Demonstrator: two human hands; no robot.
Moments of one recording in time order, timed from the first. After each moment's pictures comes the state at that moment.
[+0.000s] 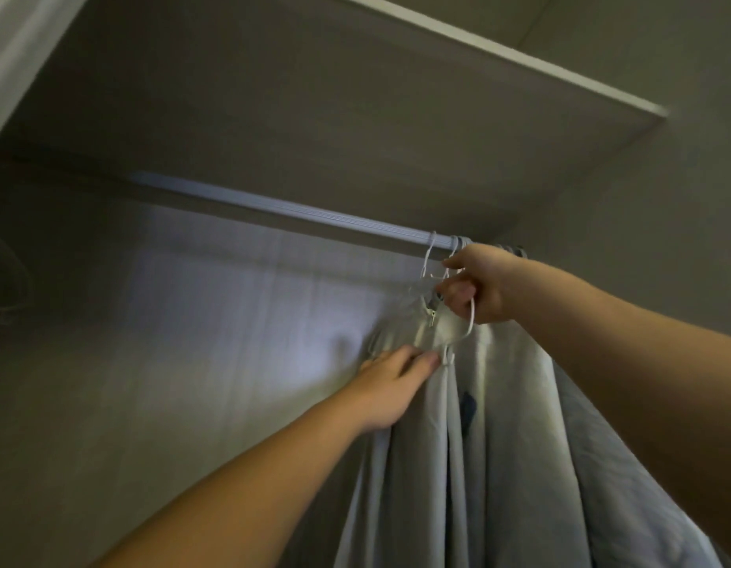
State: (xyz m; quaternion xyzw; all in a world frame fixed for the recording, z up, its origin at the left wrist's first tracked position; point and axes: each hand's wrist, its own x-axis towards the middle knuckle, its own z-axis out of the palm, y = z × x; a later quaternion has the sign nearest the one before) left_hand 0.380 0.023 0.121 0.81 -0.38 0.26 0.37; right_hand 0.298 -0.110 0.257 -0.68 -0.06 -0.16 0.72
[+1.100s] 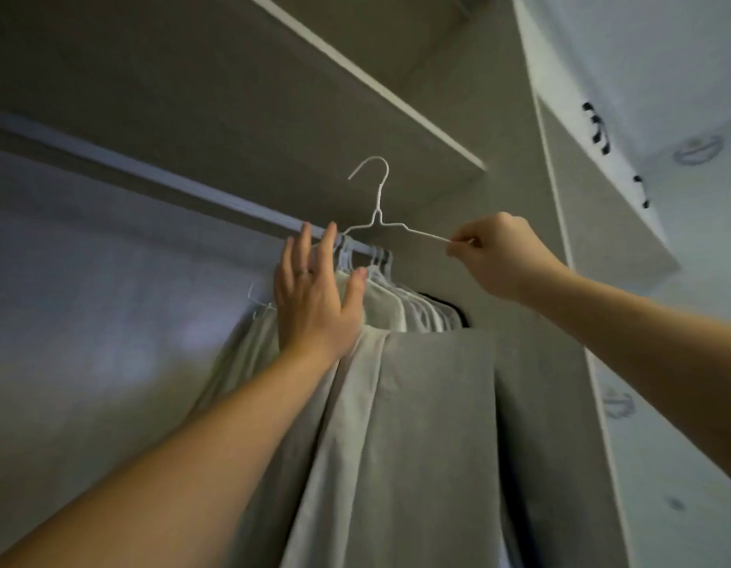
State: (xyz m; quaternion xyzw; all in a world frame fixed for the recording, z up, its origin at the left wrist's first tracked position) left_hand 0.288 -0.022 0.147 0.57 -0.34 0.60 0.44; right_hand 0.101 -0.160 0.208 -0.79 0.05 -0.61 -0.02
